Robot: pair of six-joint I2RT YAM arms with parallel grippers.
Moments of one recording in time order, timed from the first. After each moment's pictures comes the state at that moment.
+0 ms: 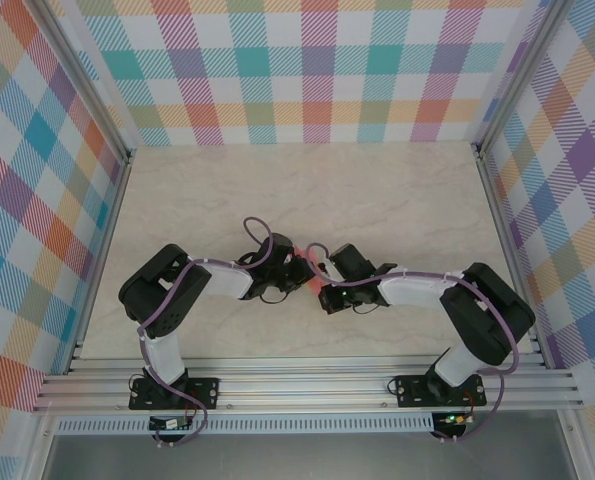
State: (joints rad) left arm -0.70 1.84 0.80 0.31 0.29 -1.15; right arm 0.74 1.58 0.70 -0.19 -0.27 0.40
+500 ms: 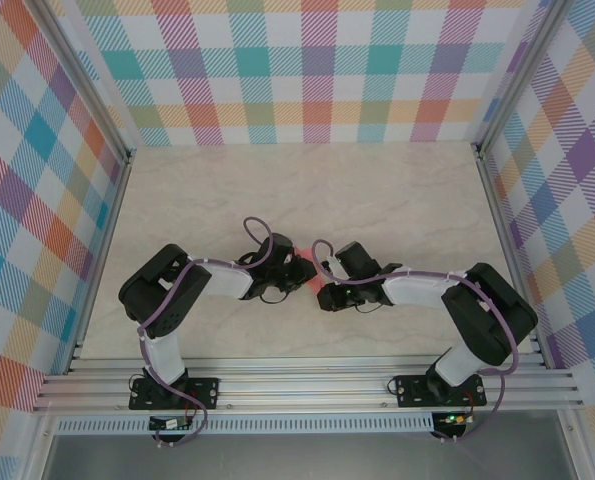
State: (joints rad) left arm -0.70 1.84 0.80 0.30 0.29 -1.15; right arm 0.71 1.57 0.68 -0.16 -0.34 0.40
